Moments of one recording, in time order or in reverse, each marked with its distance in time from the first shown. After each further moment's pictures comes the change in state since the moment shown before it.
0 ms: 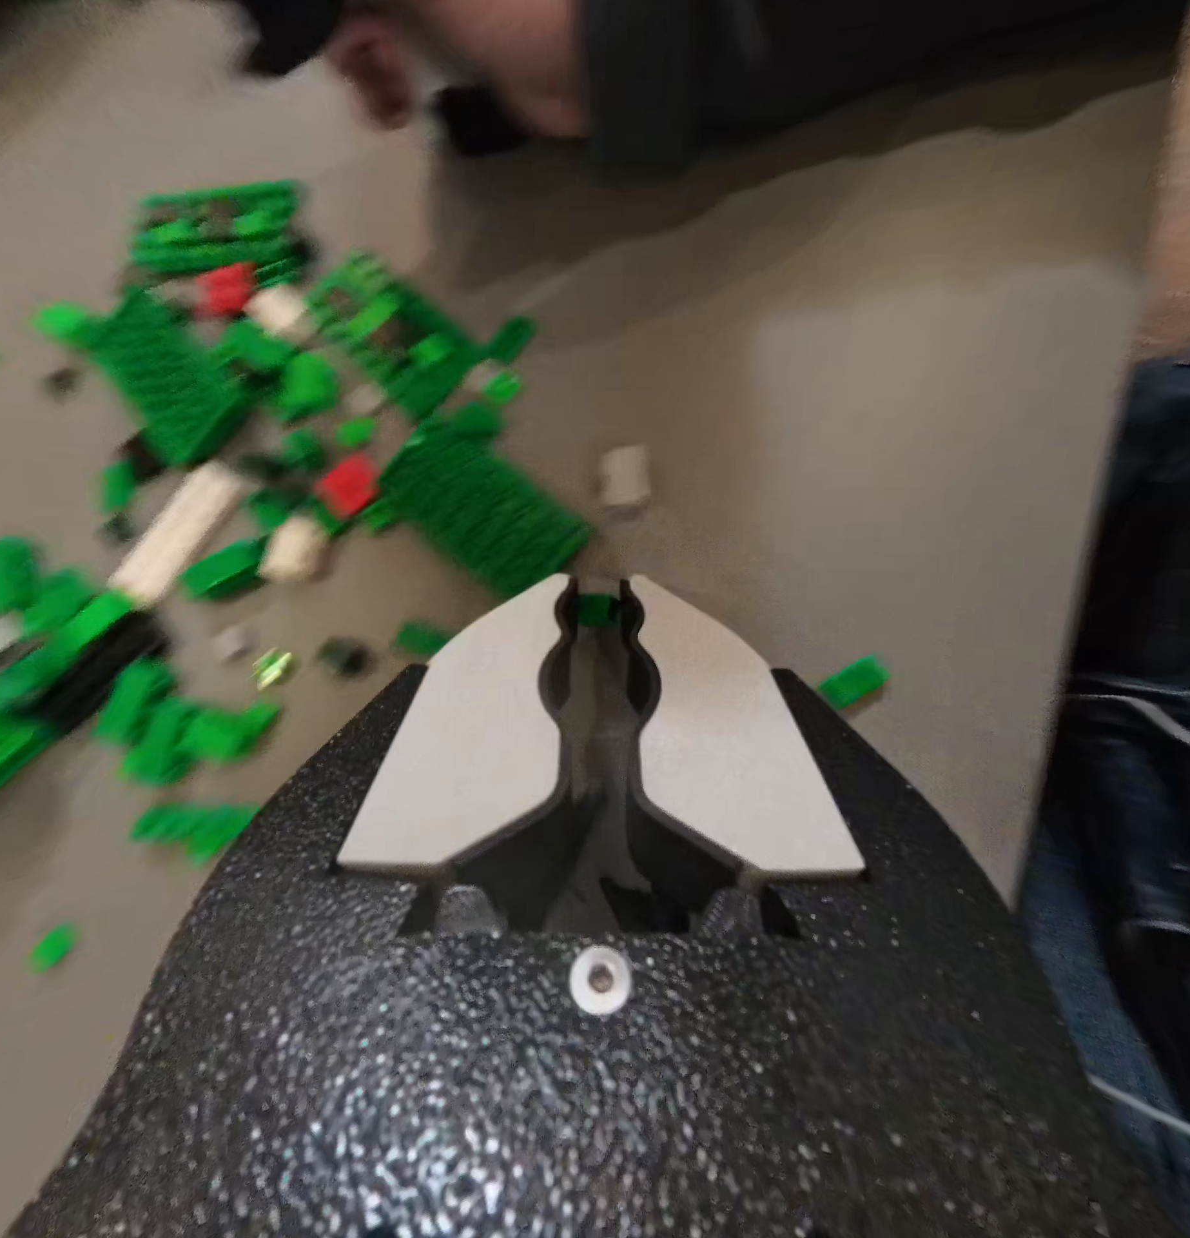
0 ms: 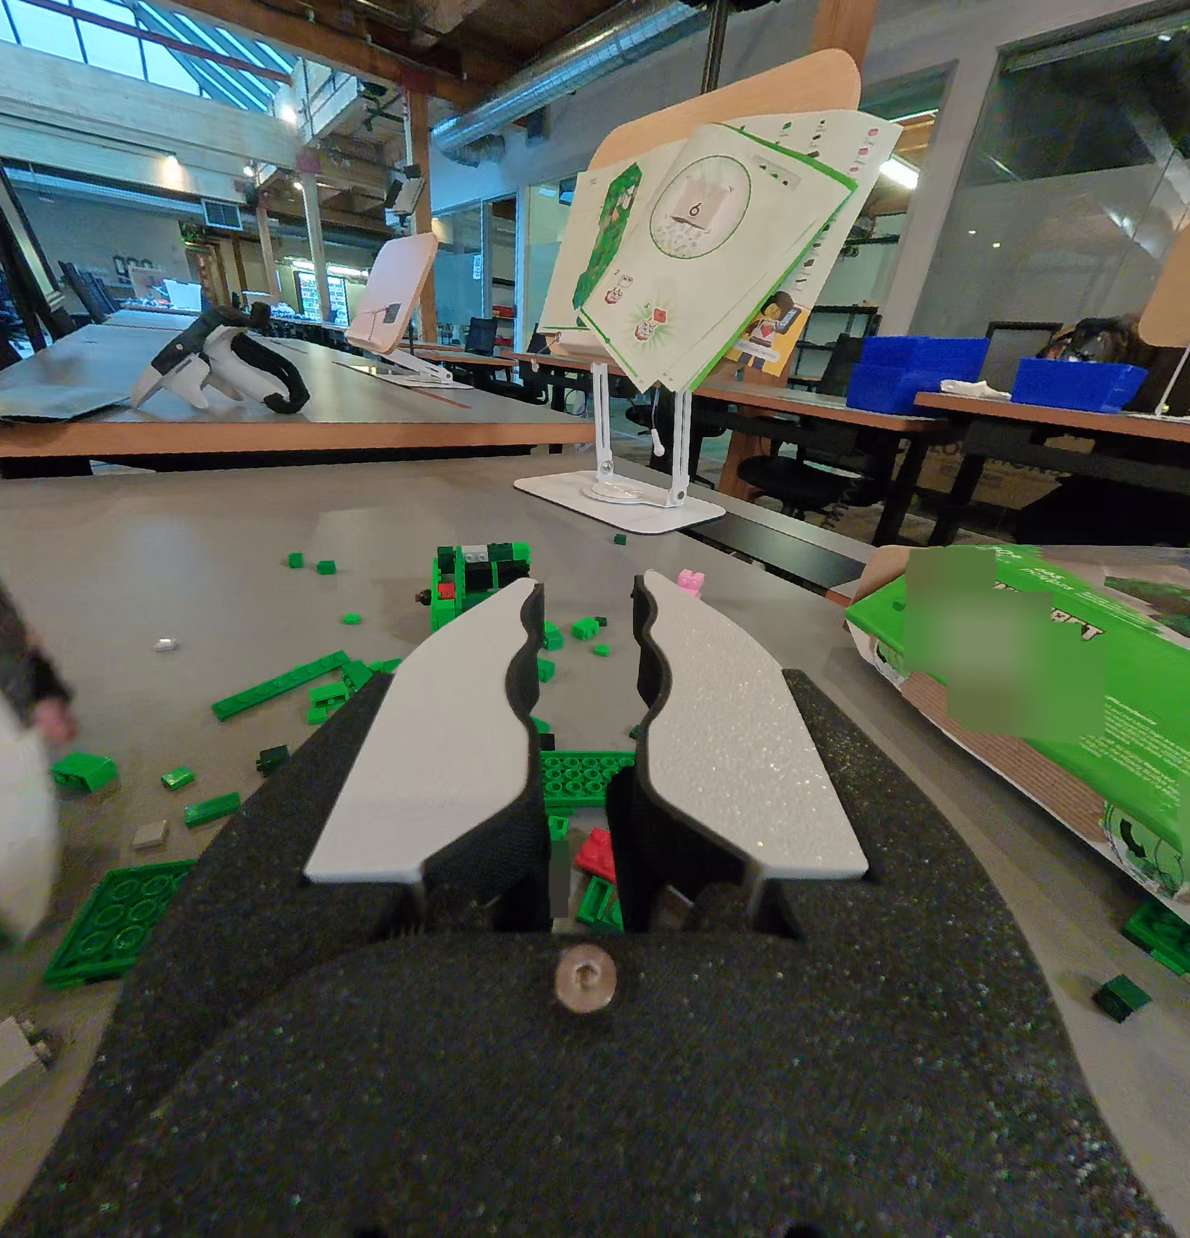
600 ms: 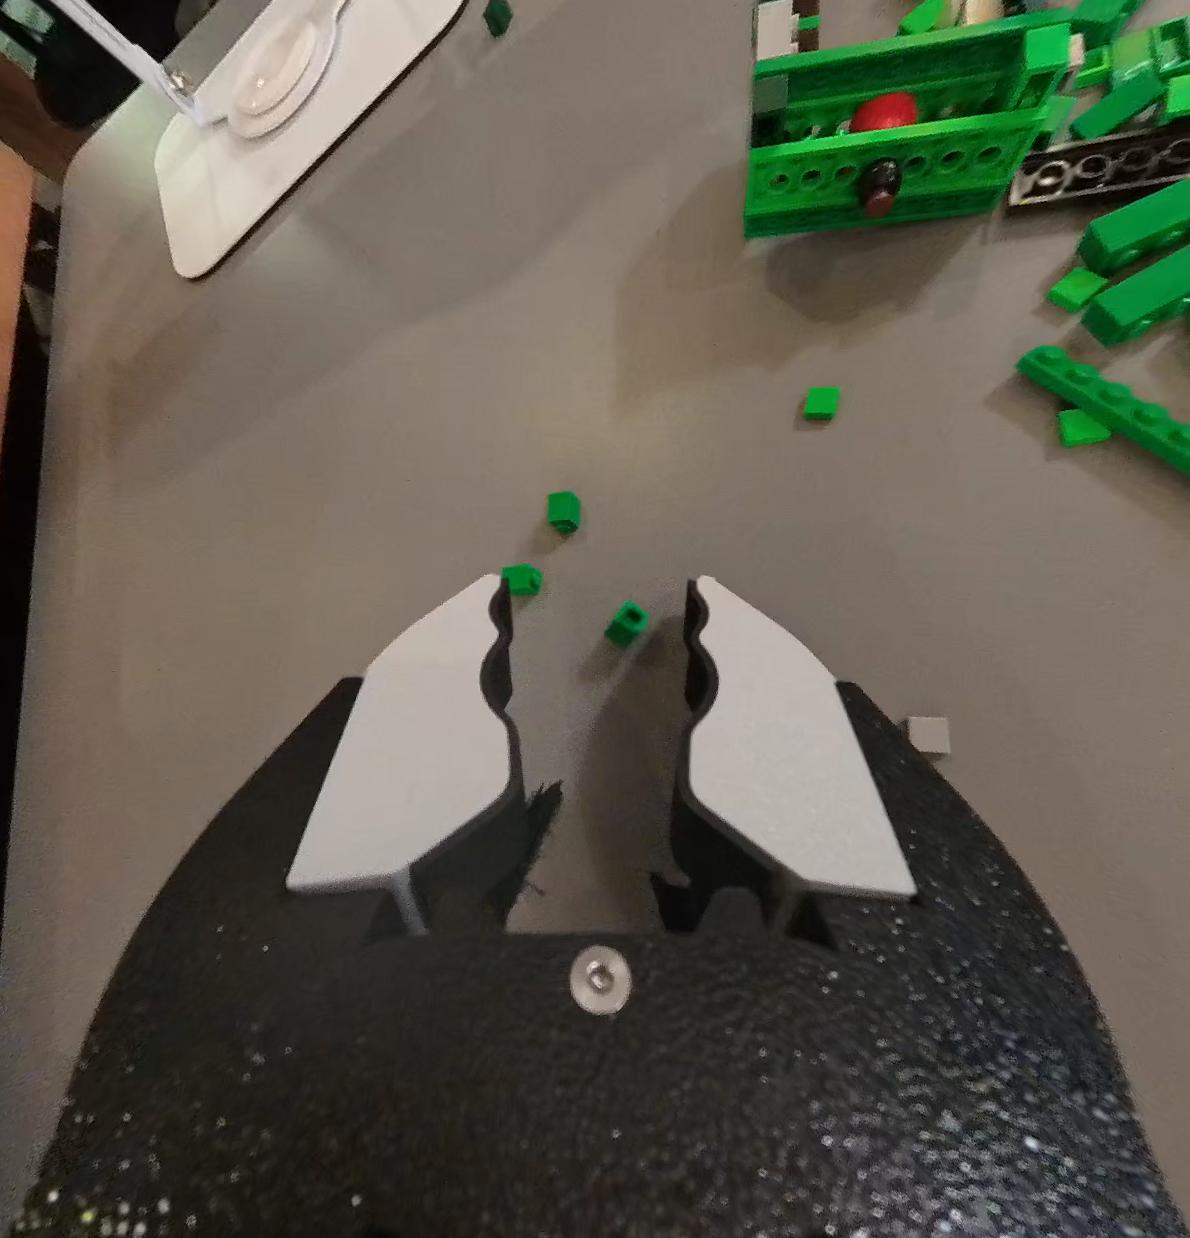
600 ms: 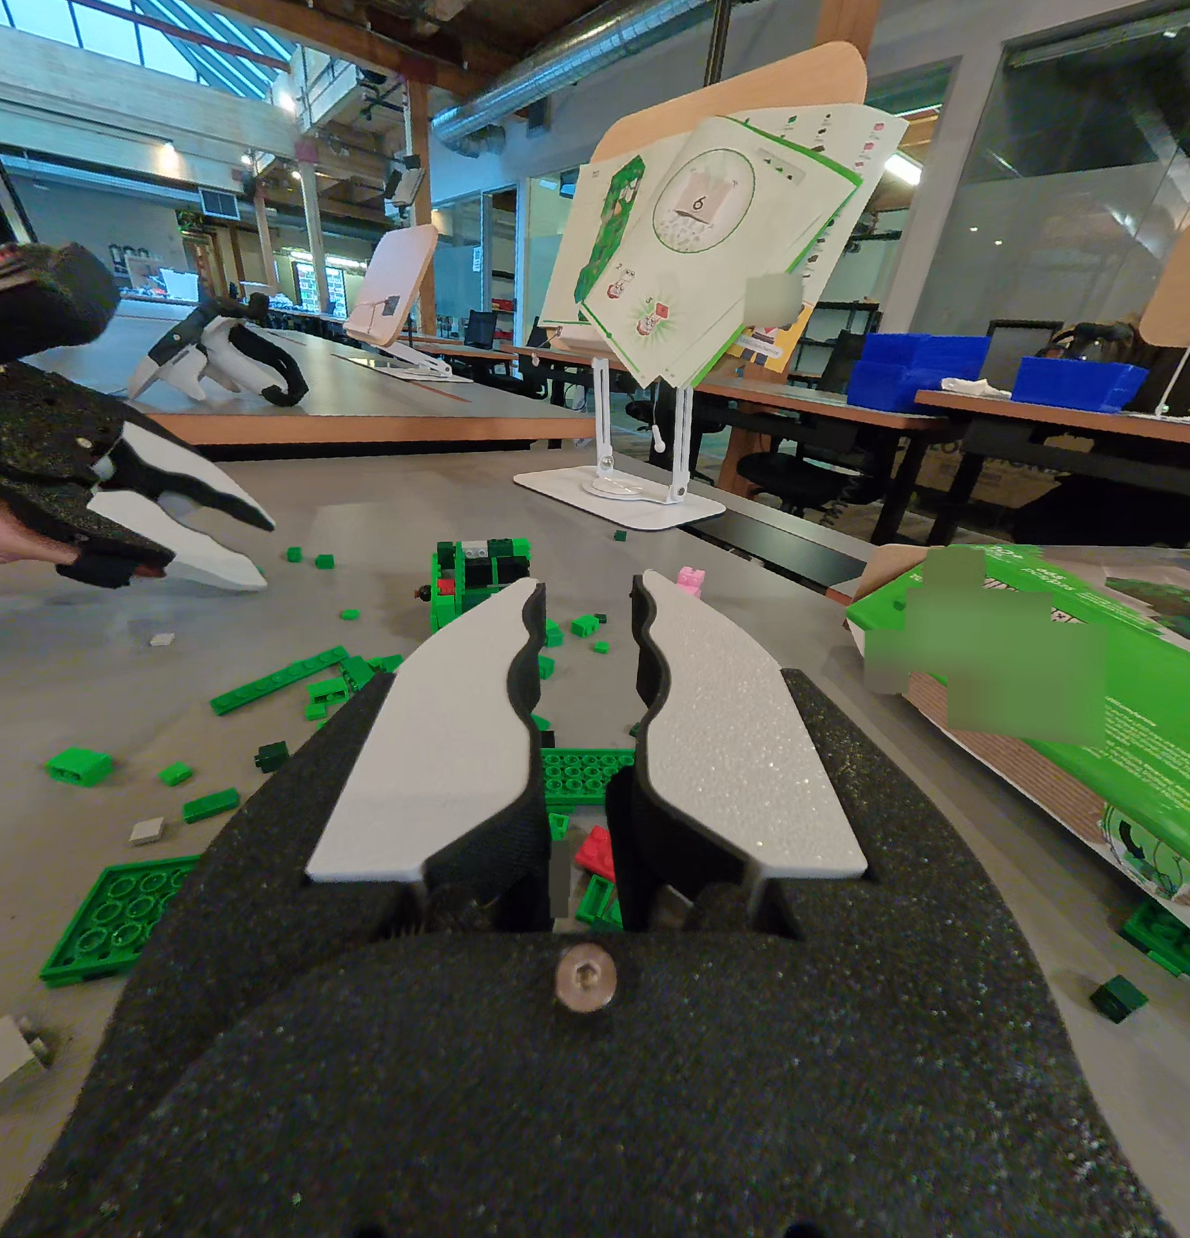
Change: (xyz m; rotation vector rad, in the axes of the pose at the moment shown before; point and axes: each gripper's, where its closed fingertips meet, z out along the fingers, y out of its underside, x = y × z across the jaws) left arm -0.165 0.149 -0.116 -0.193 -0.811 -0.499; right arm 0.000 0.001 0.001 -0.008 -0.001 -0.008
